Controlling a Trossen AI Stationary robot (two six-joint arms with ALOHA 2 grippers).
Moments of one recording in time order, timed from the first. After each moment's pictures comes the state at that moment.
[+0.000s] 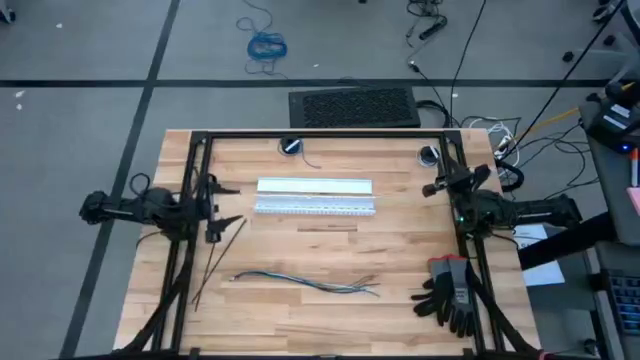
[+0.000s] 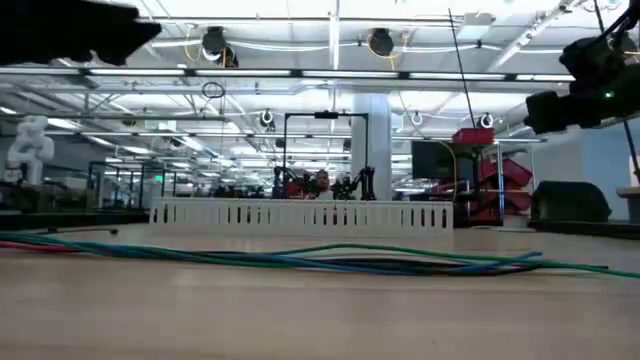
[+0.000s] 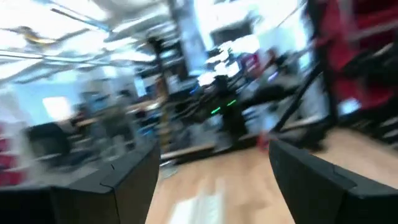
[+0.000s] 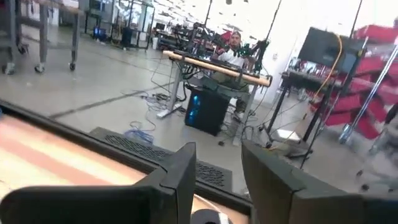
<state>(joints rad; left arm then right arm) -0.16 0.00 0.10 0.13 -0.12 0.29 0.07 0.04 0.02 0.12 1.38 -0.45</state>
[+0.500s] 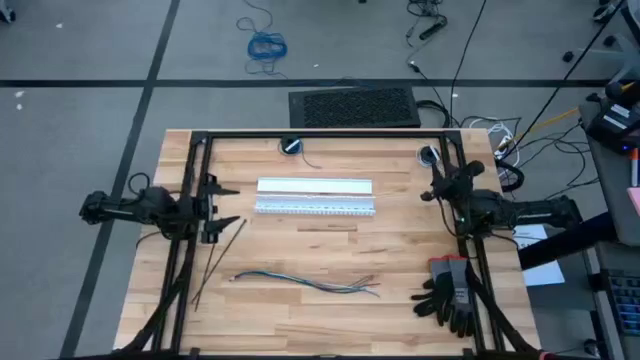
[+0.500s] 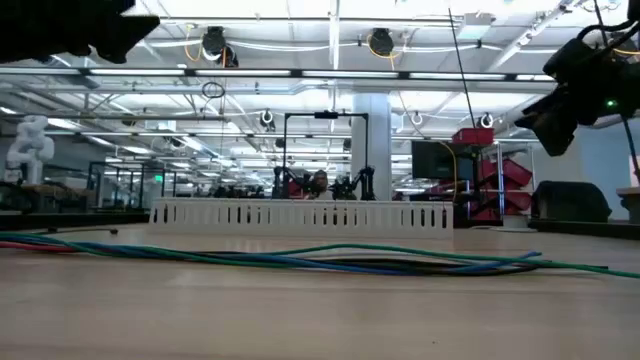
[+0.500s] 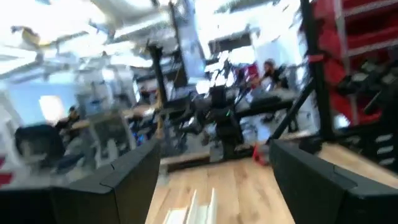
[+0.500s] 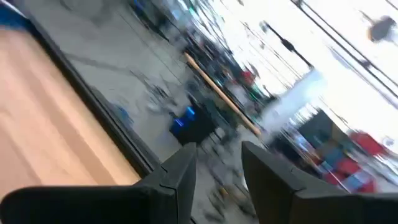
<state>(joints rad) -0.16 0.01 0.10 0.08 -0.19 0.30 0.05 0.04 0.02 0.13 1.09 -0.79</state>
